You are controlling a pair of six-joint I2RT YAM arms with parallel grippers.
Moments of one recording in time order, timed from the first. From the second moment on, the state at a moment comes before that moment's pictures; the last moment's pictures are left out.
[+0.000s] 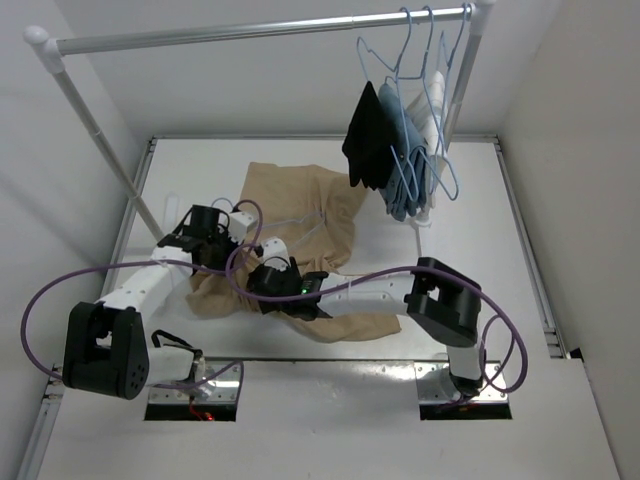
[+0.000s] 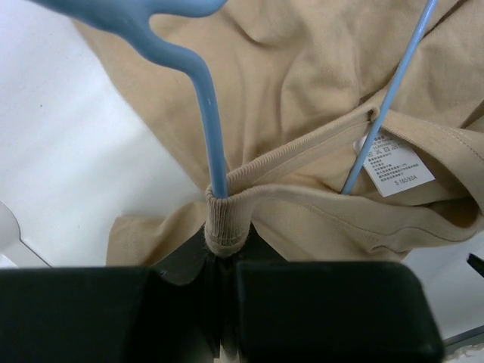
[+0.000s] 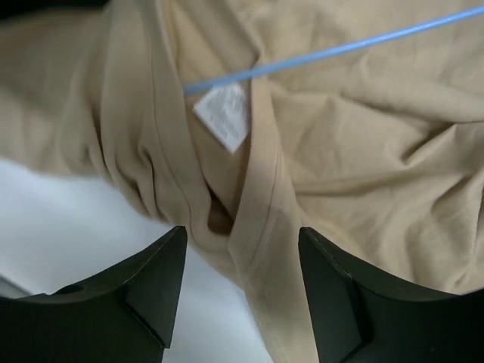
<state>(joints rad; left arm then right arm) -0.16 1.26 0.74 -0.48 0.15 0.38 1.22 1.93 1.25 -0.22 0.46 0.61</state>
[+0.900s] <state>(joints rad) -0.19 1.26 0.76 -0.53 0.17 0.43 1.16 1.98 1.18 -0.40 0.67 0.99</state>
